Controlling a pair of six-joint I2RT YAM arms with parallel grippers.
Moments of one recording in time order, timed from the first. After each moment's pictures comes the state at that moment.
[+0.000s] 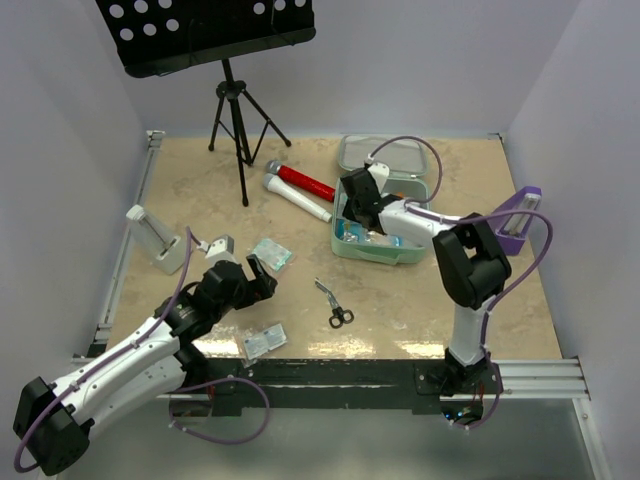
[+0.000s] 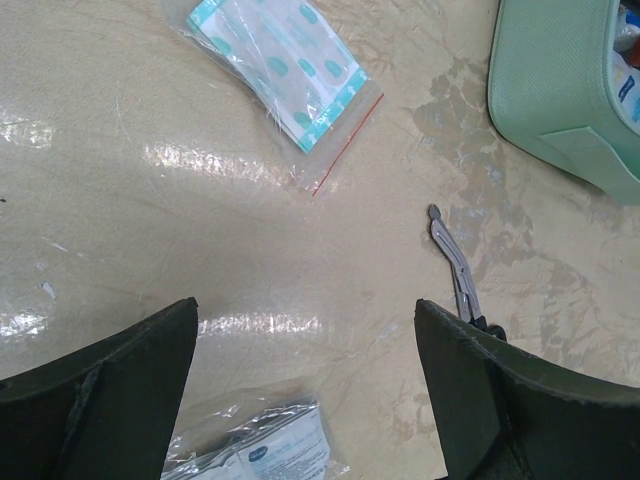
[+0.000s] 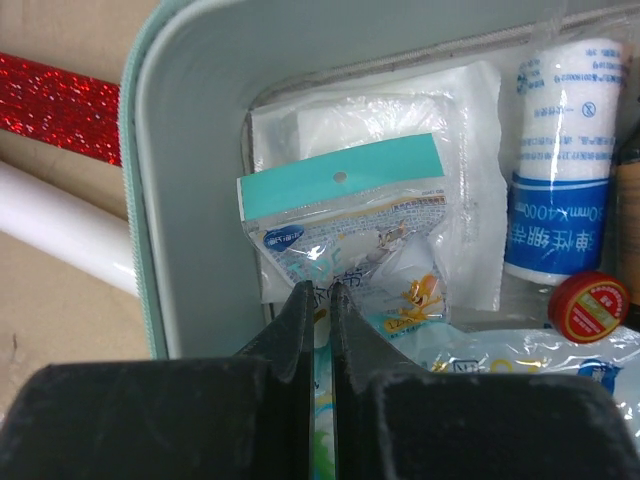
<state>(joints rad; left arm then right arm) -0.69 0.72 0.42 -0.40 -0.29 -0.91 0.57 1.92 1.29 -0.17 0.40 0.75</state>
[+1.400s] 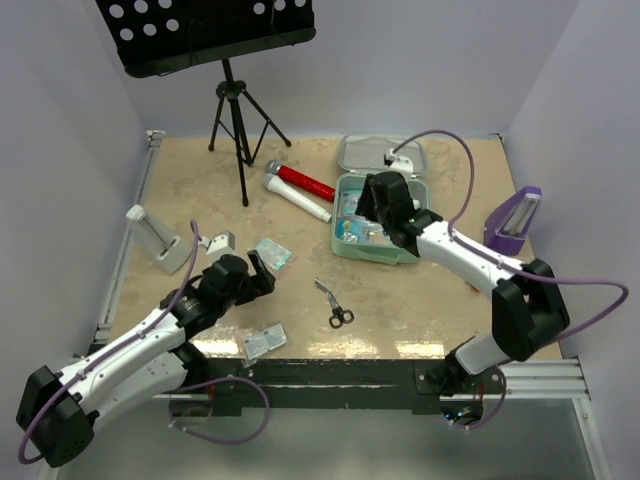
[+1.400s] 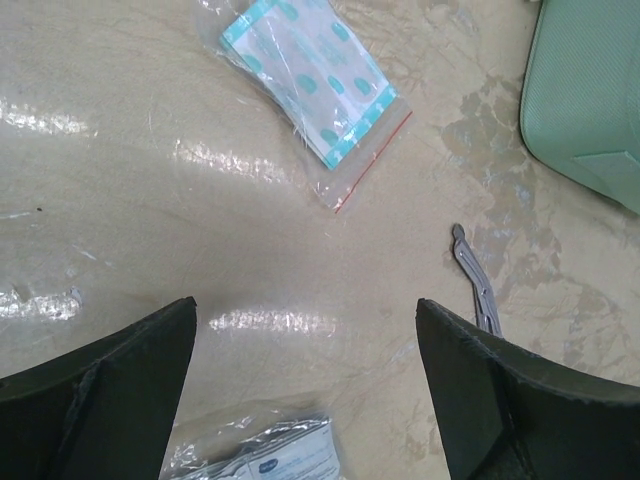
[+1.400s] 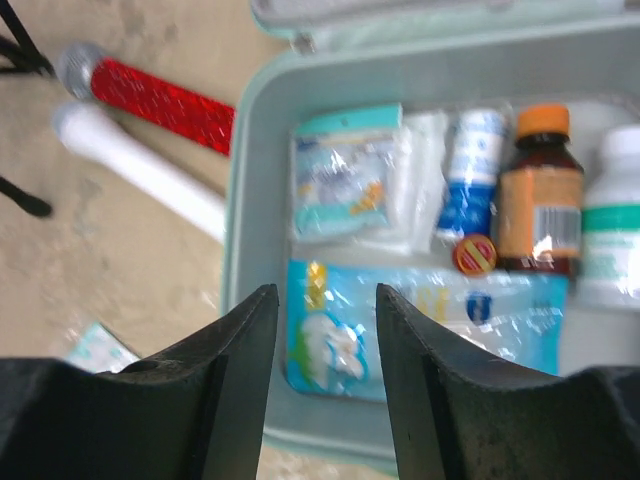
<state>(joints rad) -0.69 0.77 0.44 -0.42 -0.33 -0.90 0.56 1.55 1.11 -0.11 0.37 0.60</state>
